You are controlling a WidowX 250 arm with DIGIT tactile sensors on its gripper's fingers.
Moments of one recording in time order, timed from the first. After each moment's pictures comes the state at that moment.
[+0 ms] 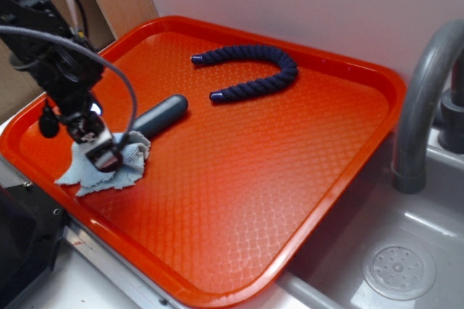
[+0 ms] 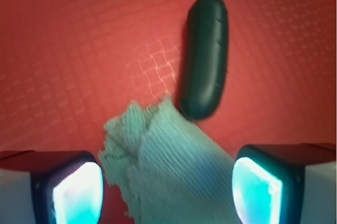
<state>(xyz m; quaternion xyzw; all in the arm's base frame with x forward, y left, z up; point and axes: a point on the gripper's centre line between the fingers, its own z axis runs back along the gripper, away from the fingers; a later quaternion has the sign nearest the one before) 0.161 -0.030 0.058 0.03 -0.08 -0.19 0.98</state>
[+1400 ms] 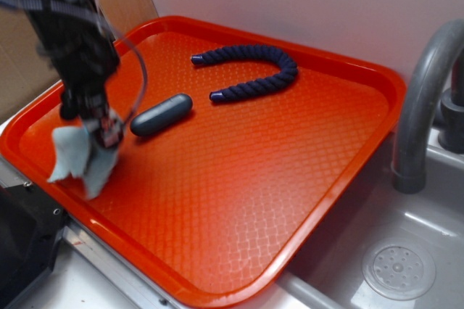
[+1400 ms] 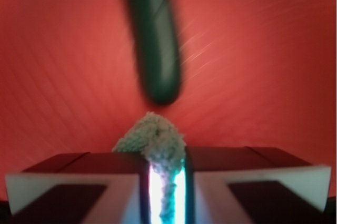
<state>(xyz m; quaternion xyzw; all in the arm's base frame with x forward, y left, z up) 0.175 -0.001 0.080 0.01 0.00 -0.04 1.00</state>
